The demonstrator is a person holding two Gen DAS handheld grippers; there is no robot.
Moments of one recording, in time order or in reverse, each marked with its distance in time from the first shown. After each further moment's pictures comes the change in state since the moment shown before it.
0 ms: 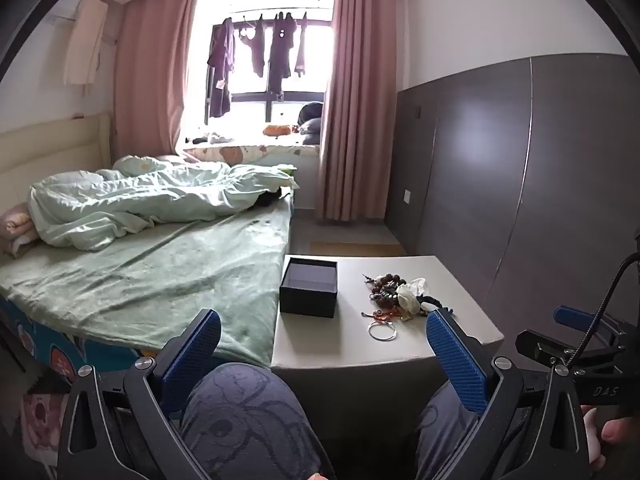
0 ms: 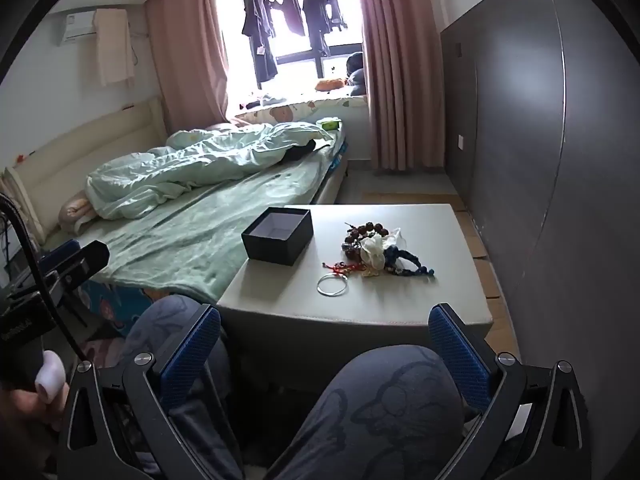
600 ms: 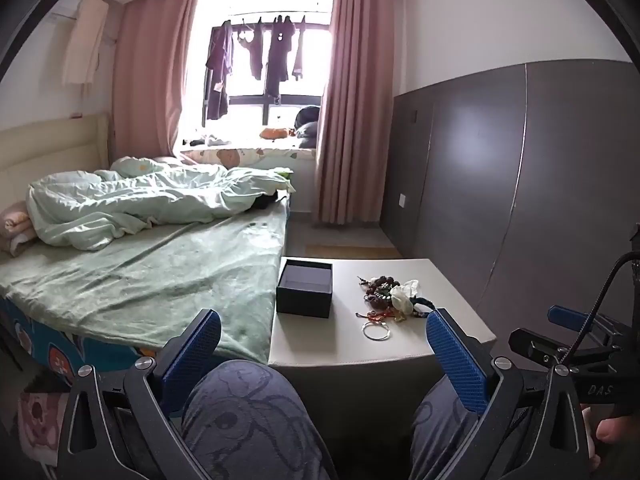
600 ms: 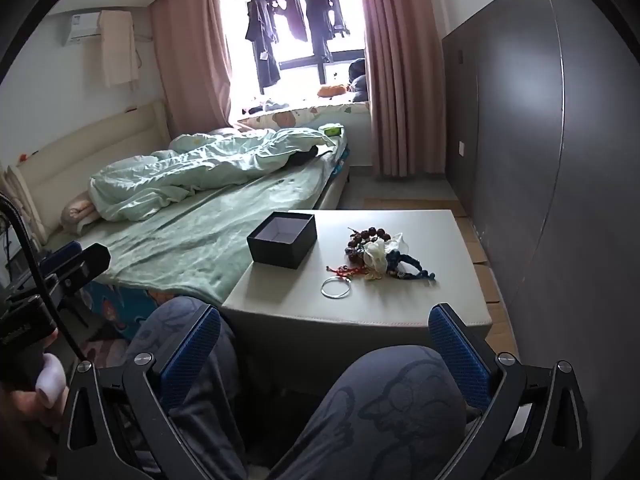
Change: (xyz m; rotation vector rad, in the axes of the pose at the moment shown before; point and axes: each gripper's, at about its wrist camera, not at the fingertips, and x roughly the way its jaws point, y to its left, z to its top) left arm -0.011 -0.003 -0.001 0.000 -0.026 -0.001; right arm -0.007 0.004 -0.003 -0.006 -0.027 0.001
